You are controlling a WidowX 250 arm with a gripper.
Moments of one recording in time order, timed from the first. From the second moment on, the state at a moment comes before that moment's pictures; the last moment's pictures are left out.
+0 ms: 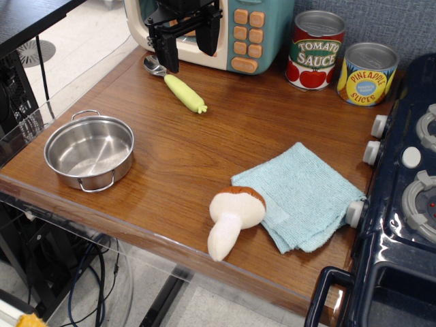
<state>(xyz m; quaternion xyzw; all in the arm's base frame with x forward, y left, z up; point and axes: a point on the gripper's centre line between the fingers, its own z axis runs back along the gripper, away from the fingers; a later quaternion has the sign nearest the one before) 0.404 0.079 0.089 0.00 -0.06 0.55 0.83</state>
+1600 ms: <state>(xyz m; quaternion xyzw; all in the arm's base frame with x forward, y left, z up) 0.294 0.165 0.101 -0.01 -0.08 0.45 0.89</state>
